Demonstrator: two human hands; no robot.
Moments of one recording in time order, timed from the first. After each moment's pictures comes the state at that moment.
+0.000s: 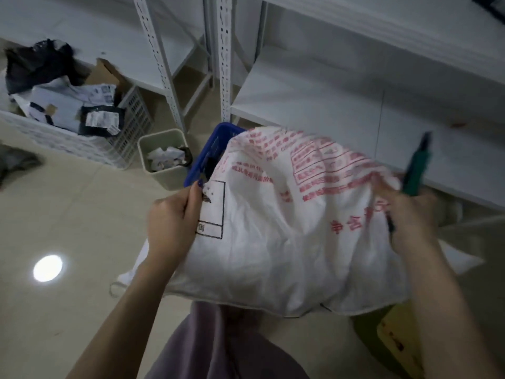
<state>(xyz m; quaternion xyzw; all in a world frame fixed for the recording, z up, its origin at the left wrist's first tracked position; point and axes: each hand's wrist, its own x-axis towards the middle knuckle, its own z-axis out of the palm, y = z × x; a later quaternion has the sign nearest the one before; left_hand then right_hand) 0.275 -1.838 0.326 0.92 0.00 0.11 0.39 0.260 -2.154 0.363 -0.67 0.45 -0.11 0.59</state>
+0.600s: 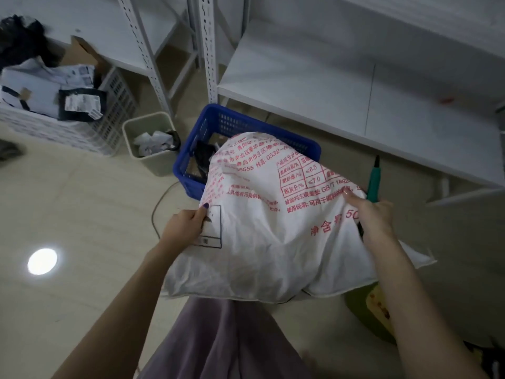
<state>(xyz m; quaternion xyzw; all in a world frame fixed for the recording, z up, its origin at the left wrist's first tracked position) 0.257 -1.842 0.242 0.91 0.09 -0.27 0.31 0.215 -2.158 0.323 -0.66 0.50 -0.03 0.56</state>
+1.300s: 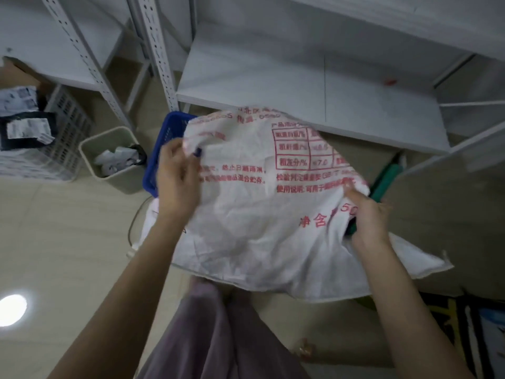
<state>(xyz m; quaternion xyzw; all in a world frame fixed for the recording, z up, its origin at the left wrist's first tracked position) 0.304 -1.901 0.300 0.83 -0.01 0.01 0.56 0.173 -2.151 0.337 -0.52 0.53 -0.16 0.65</state>
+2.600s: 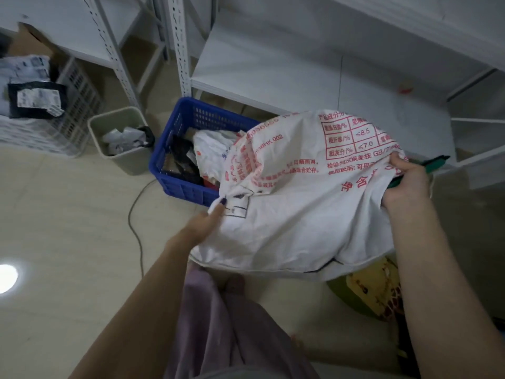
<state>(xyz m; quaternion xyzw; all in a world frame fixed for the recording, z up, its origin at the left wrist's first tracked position) 0.248 -1.881 0.245 0.78 0.11 -0.46 0.40 0.215 -2.189 0.383 -0.41 0.49 -0.20 0.74</state>
